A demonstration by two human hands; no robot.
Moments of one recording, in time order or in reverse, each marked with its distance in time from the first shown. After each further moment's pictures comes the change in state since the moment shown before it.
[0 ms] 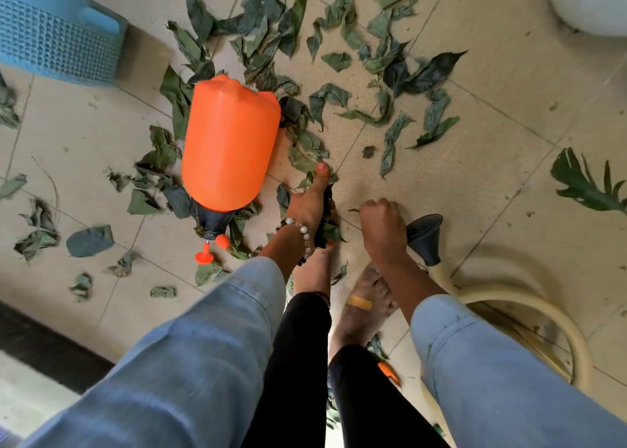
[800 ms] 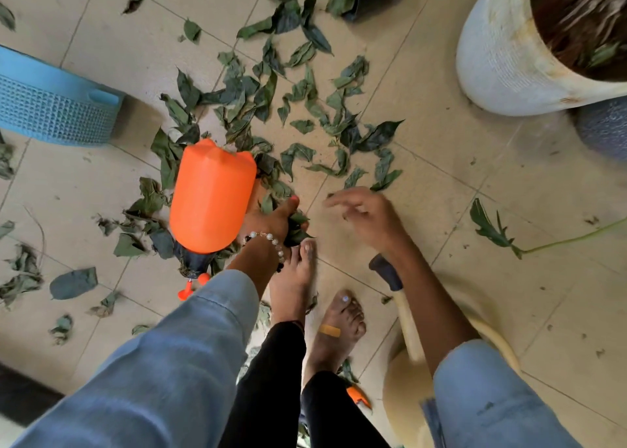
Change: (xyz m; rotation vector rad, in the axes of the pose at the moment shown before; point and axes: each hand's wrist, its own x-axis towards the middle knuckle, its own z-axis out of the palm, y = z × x) left_hand 0.009 0.029 0.008 -0.231 0.182 0.033; right_hand 0.020 0.041 -0.128 0.891 -0.041 -0.100
